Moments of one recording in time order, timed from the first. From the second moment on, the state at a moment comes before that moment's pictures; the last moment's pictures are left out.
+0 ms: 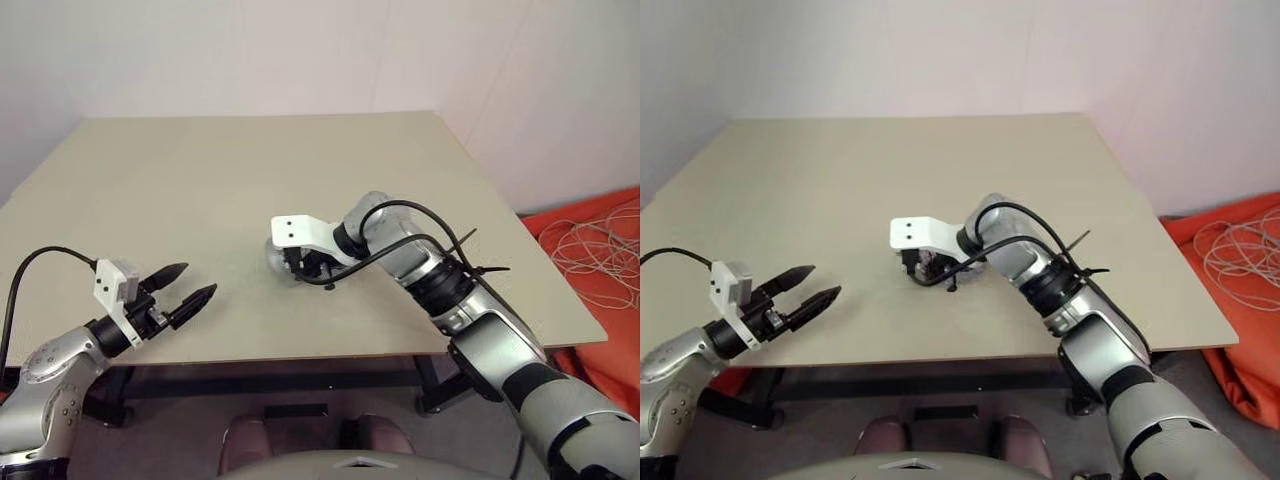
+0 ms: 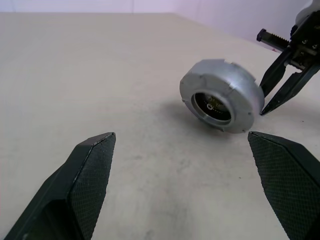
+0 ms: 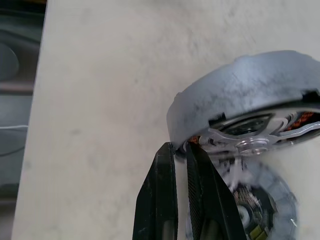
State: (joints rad) left arm 0.18 0.55 0.35 -0.22 -0.61 0.34 -0.87; right arm -0.89 -0.28 0.57 0.19 -0.32 0.58 1.38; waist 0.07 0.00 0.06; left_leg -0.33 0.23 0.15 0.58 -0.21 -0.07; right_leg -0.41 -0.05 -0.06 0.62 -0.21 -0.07
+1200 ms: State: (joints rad) left arm 0.16 0.55 0.33 -0.20 -0.59 0.33 -0.88; right arm -1.13 -0.35 0.14 0.33 0.08 0.65 1.06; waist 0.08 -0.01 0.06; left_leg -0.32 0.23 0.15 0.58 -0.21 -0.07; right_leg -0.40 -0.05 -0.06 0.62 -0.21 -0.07
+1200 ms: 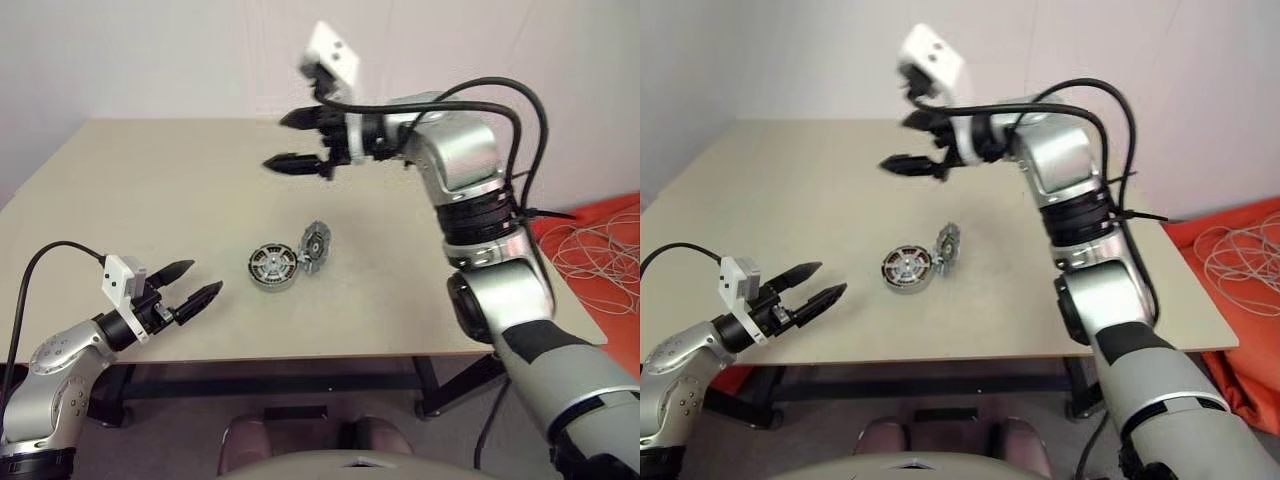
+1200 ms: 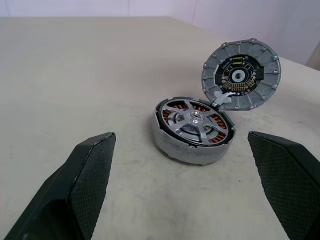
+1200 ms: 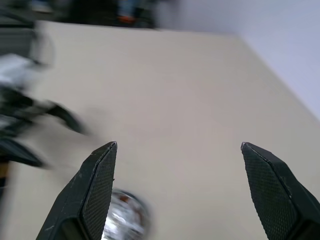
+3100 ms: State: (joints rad) left arm 0.16 0.57 0.34 -0.20 -0.57 0.33 -0.84; right arm -0.72 -0.07 0.29 0.48 0.04 0.25 0.88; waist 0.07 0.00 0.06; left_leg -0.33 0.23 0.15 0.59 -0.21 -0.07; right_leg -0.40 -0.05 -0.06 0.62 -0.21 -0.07
